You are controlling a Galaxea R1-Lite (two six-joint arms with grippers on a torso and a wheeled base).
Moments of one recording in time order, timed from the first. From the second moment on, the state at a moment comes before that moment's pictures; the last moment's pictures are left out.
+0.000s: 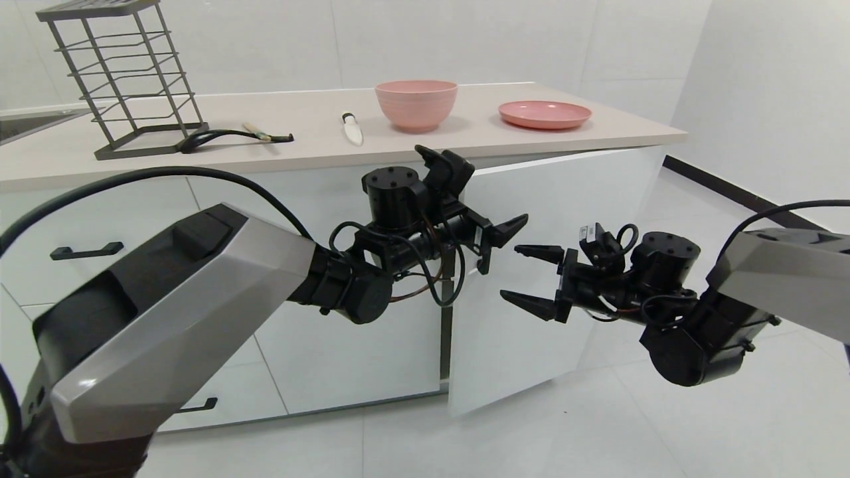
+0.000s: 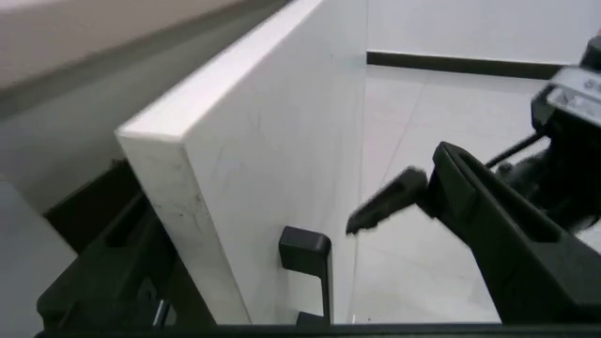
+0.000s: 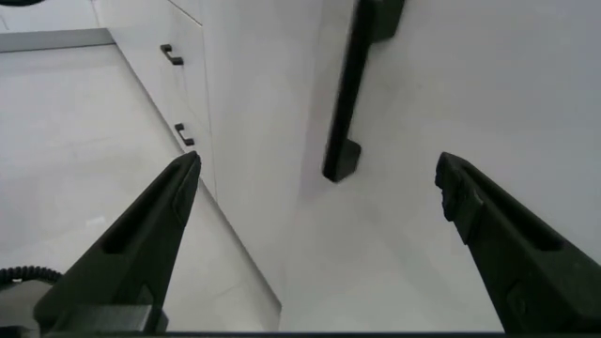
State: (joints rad) left arm -0.65 2.33 -1.53 -0.88 -0.32 0.10; right arm 0.23 2.32 -0.83 -1.48 0.94 -0.11
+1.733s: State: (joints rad) left arm -0.74 2.25 -1.31 -1.00 -0.15 0.13; right arm 0.22 1.64 -0.12 -1.52 0.81 -0.12
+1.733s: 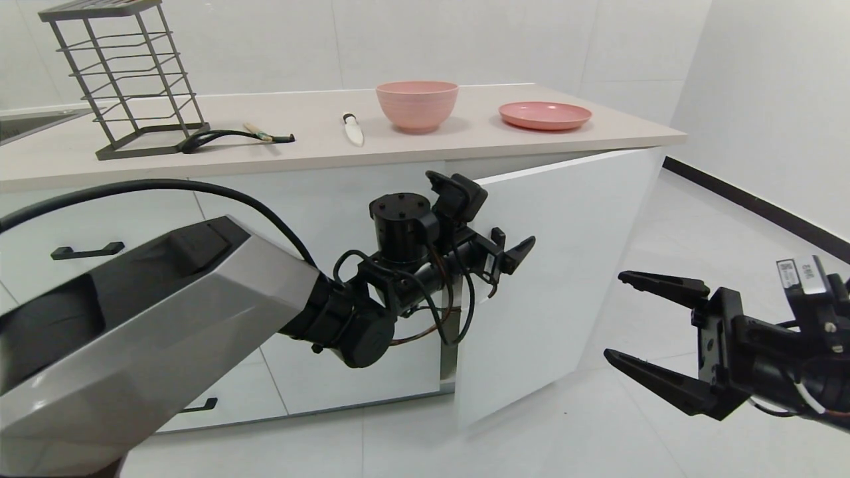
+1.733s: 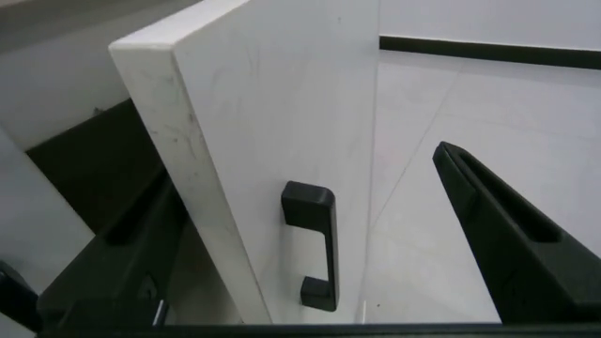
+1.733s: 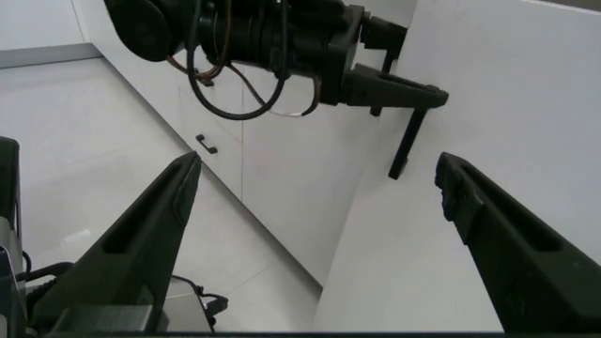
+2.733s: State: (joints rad) left arm -0.83 2.14 -1.13 -1.05 -0.15 0.12; right arm 0.20 1.60 -0.10 -1.52 0.81 -0.12
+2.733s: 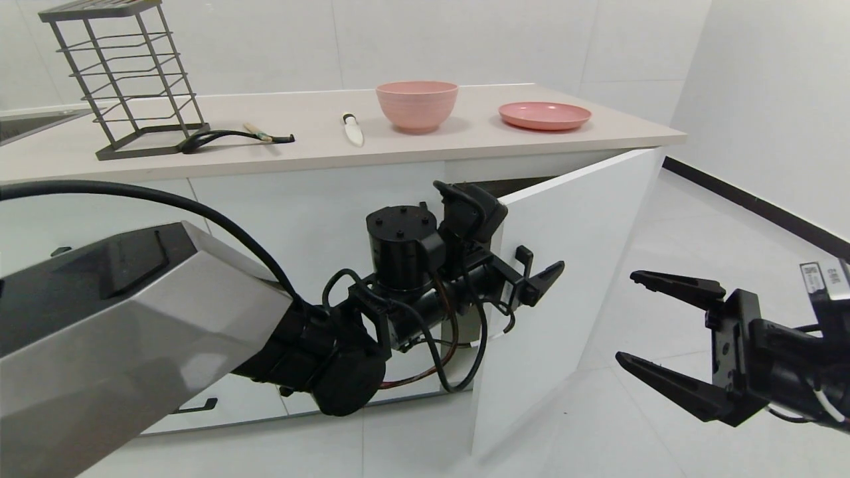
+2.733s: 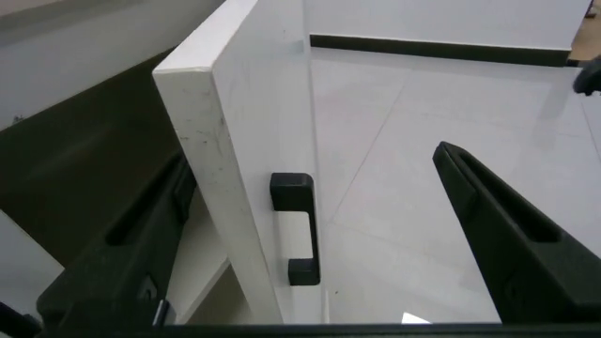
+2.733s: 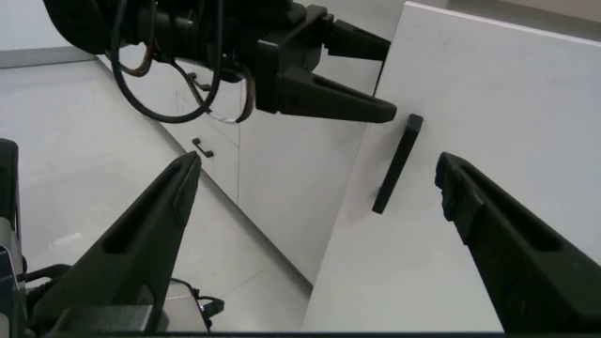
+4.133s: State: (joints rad) left arm -0.90 2.13 -1.12 -1.05 -0.15 0.11; right arm 0.17 1.54 -0.11 -1.52 0.81 -0.12
